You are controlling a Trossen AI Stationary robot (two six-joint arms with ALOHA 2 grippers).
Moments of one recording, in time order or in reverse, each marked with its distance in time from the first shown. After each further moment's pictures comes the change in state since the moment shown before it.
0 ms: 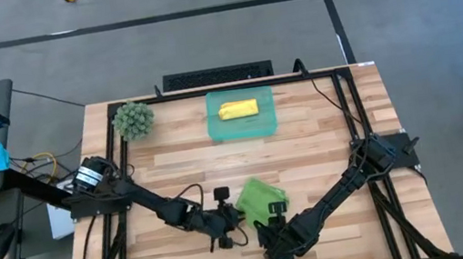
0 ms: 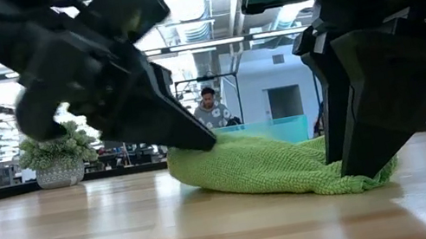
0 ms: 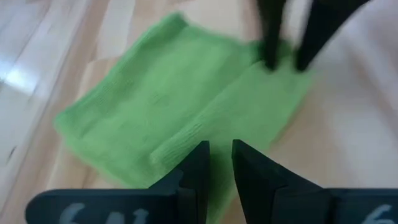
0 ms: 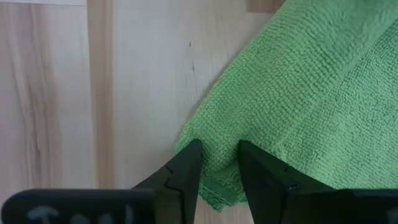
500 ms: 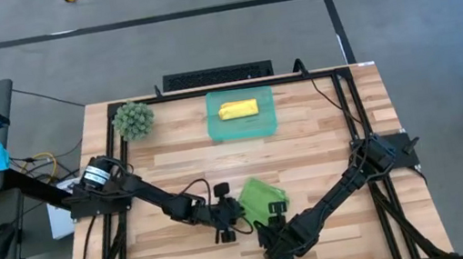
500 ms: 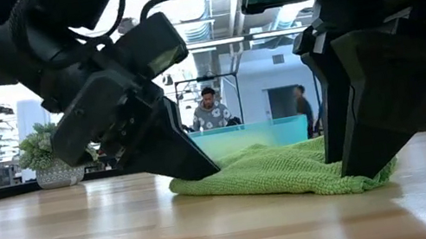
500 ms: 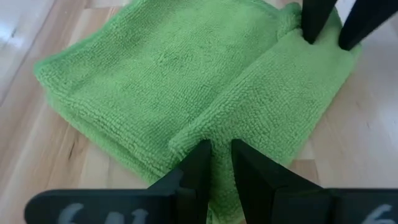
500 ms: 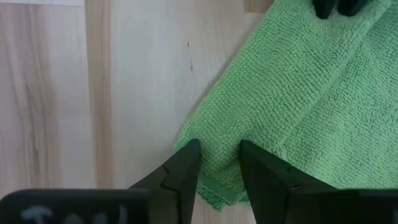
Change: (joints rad) left arm 0.063 0.058 0.003 -0.052 0.082 -0.122; right arm 0.008 0.000 0.003 -0.003 0.001 0.007
